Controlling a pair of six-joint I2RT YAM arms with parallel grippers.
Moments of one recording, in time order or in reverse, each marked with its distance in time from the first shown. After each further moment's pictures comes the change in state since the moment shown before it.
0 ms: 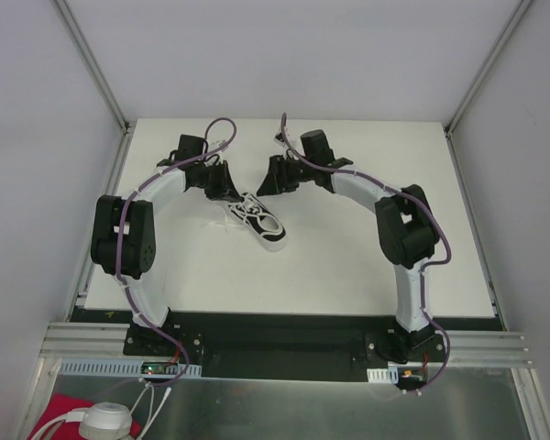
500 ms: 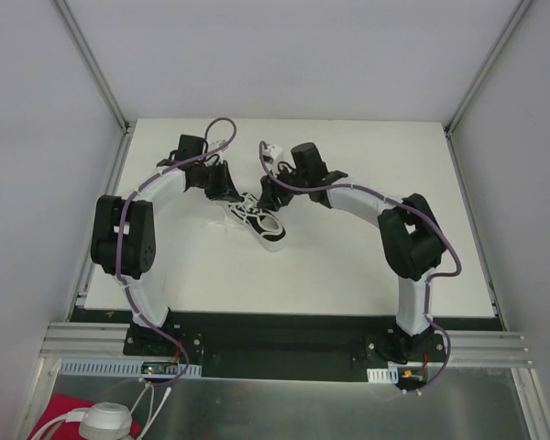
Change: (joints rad) left arm 0.000 0.000 0.000 0.000 0.000 0.000; right arm 0.084 -0.145 -0.201 0.085 0.190 -0.464
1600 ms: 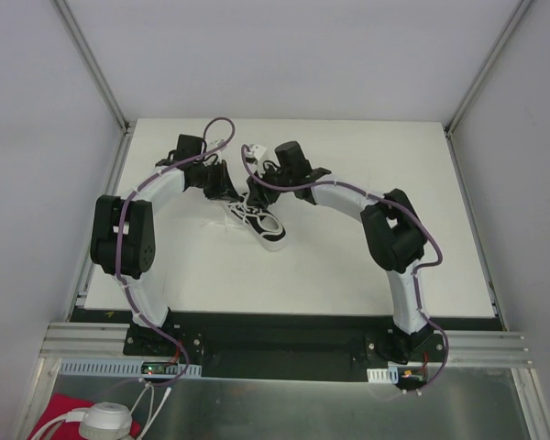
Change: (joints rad) left arm 0.006 0.000 0.000 0.000 0.000 0.000; right arm 0.060 0.131 0.153 -0.024 0.066 -0.098
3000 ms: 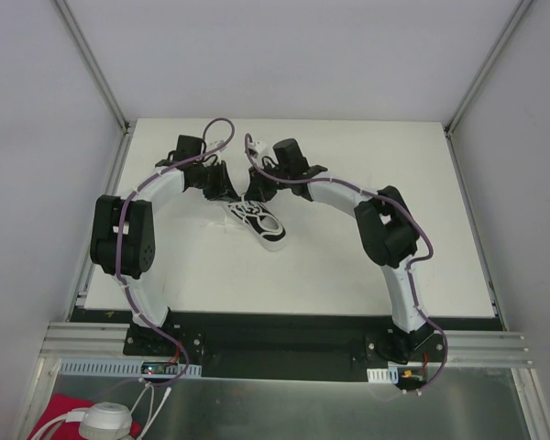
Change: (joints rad) left arm 0.006 0.000 -0.006 0.000 0.000 0.000; right arm -0.010 0.080 0.083 0.013 -0.064 0.199
